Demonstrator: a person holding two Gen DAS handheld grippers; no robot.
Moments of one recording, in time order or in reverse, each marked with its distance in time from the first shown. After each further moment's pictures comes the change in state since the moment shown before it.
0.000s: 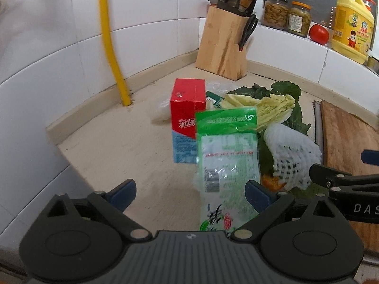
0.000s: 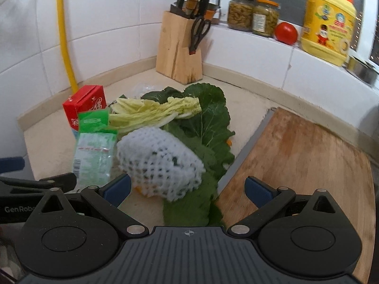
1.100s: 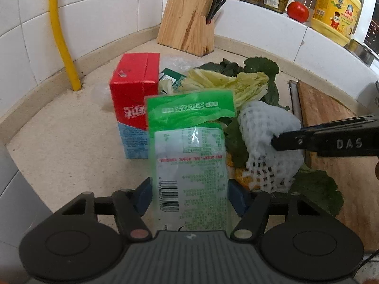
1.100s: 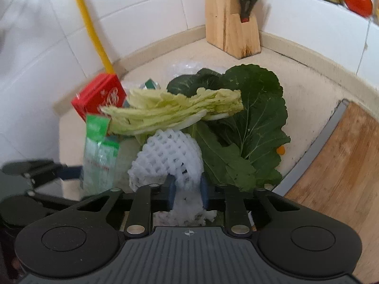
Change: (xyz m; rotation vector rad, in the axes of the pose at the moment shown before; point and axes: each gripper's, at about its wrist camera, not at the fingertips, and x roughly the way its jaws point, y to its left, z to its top) left arm 0.046 -0.013 0.013 0.035 0.122 -0.181; right arm 0.073 -0.040 0.043 0.006 0.192 0.397
